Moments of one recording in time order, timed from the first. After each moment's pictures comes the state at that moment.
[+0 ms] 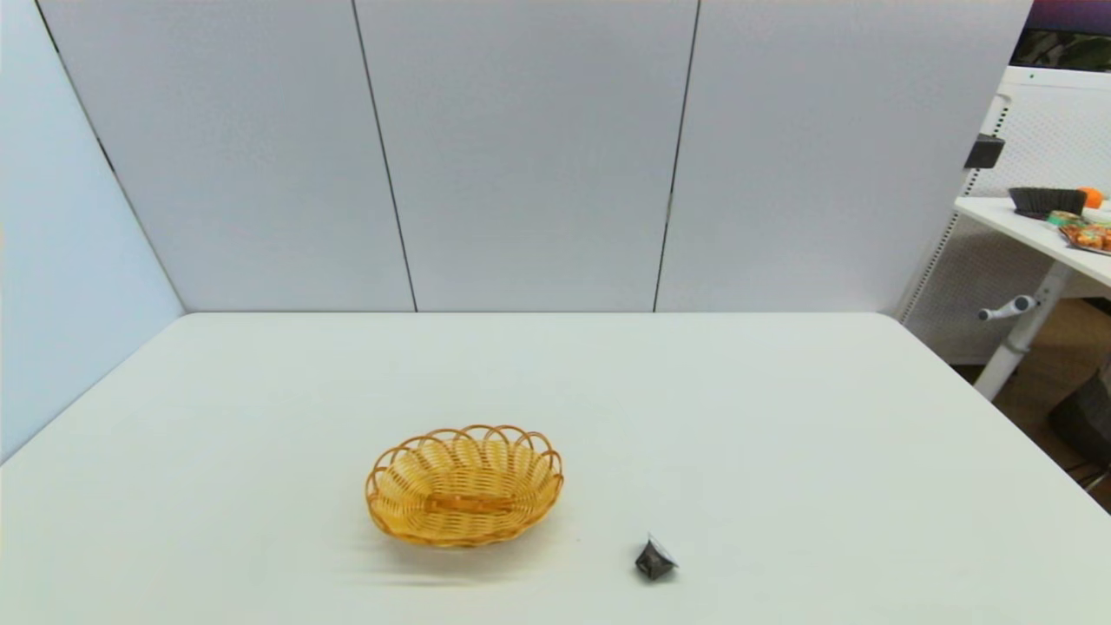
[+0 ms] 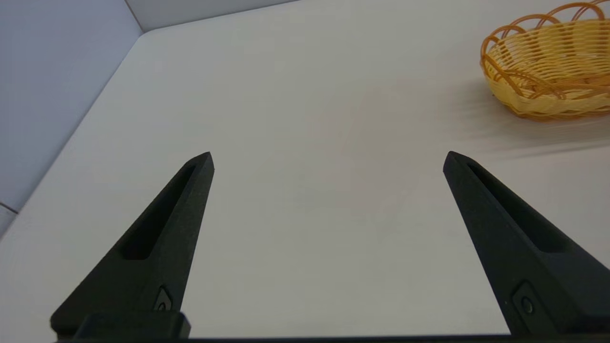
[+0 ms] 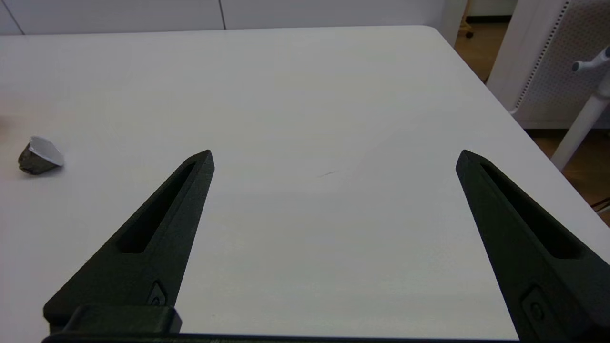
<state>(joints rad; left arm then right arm) 0.03 0.23 -0.11 0.00 -0.06 0.19 0.00 0.00 0.00 0.00 0.00 0.02</state>
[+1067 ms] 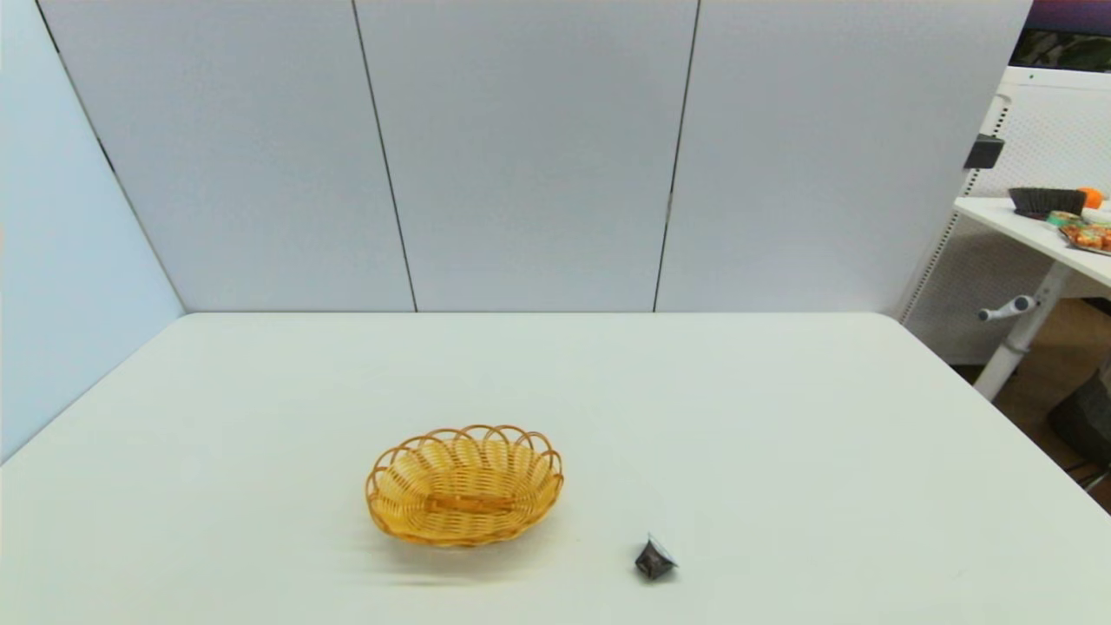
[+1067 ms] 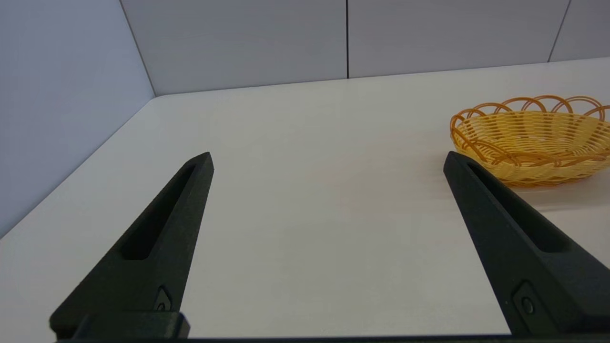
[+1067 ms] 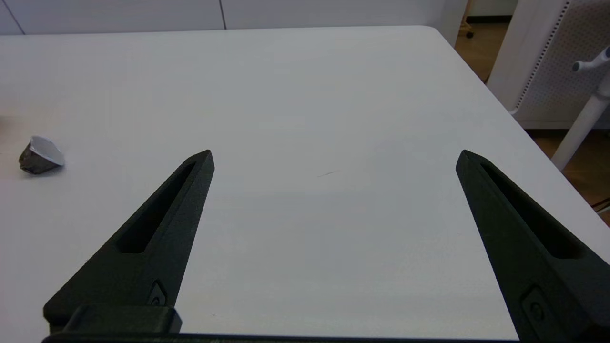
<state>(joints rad) 0.00 0.00 0.00 -0.13 -0.05 0.10 0.00 0.00 0.00 0.00 0.00 0.02</state>
